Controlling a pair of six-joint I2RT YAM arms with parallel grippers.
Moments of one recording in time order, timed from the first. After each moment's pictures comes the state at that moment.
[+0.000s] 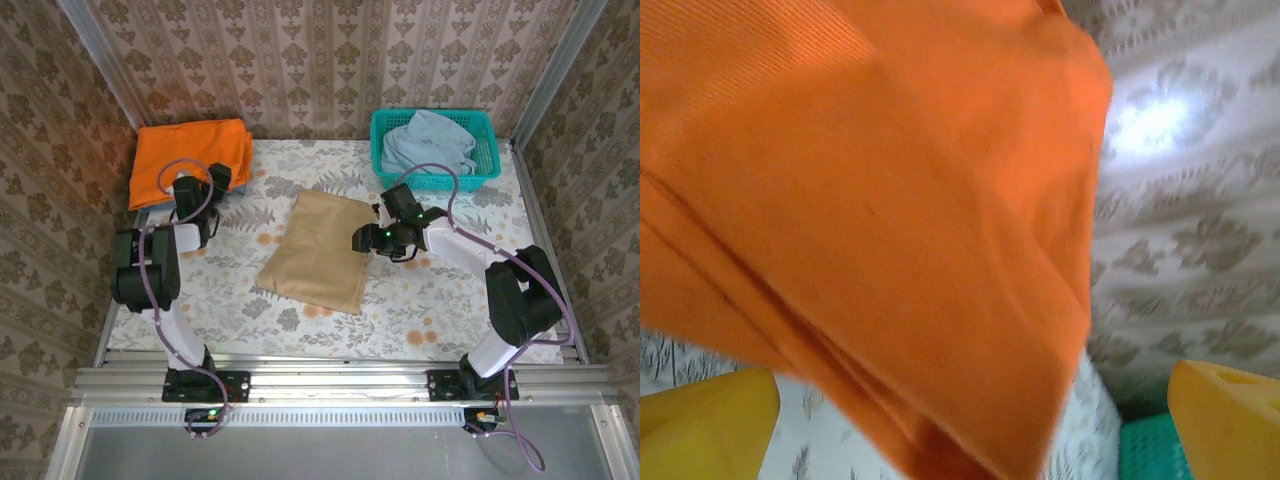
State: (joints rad) left arm 0.02 1.88 0.92 0.63 0.20 -1.09; right arm 0.41 1.63 1.08 -0.50 -0.32 0.52
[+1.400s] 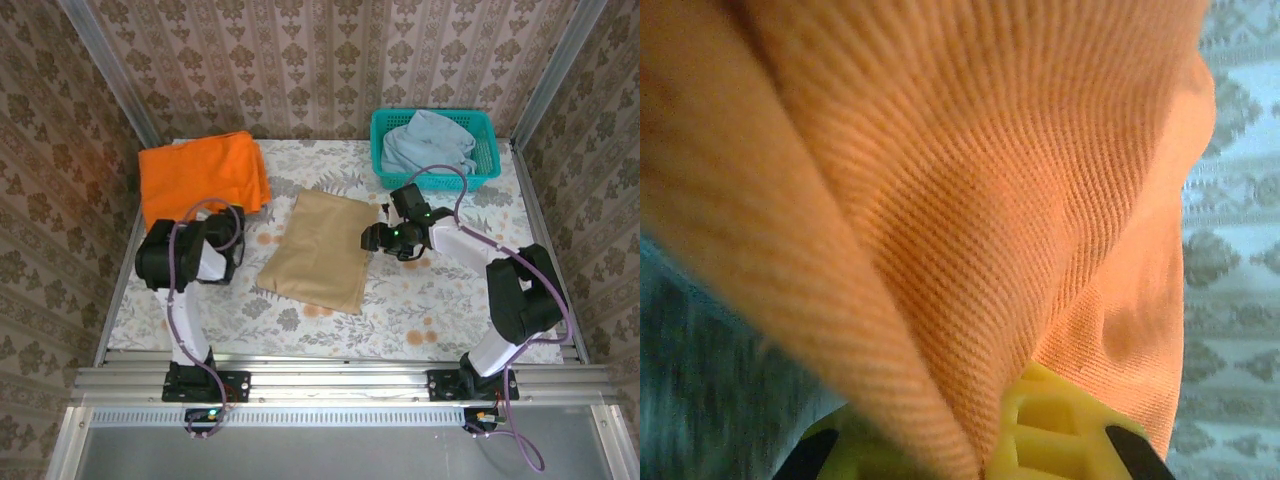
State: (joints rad) left arm -0.18 2.04 0.61 1.19 -0.04 -1.41; right arm 0.35 1.63 1.05 -0.49 -0.32 0.52
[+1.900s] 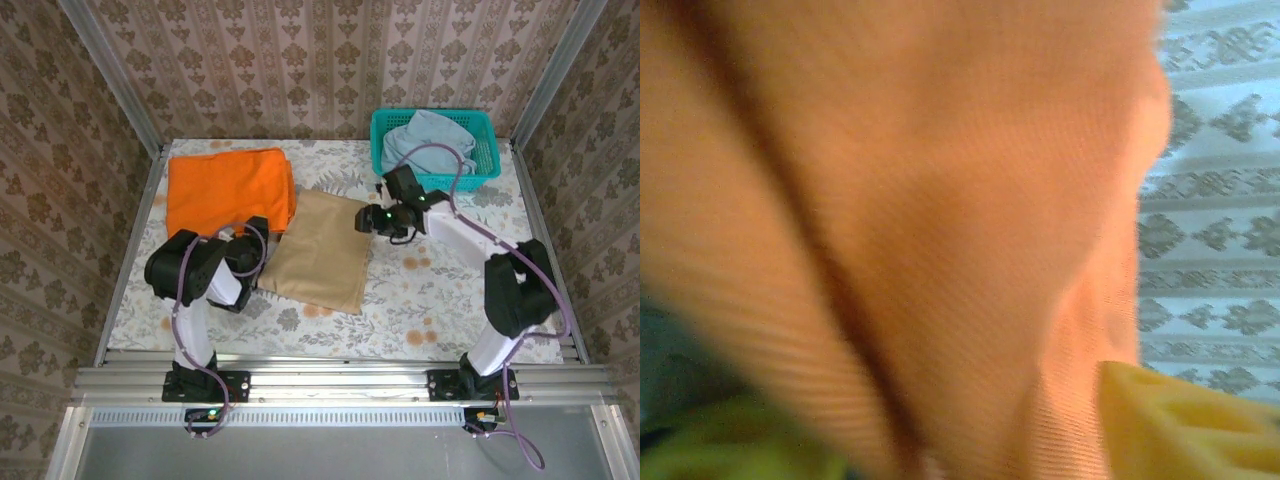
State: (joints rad) left arm -0.38 1.94 0.40 1.34 -0.12 -1.47; right arm 0.39 1.72 1.29 -0.57 -0.22 0.48
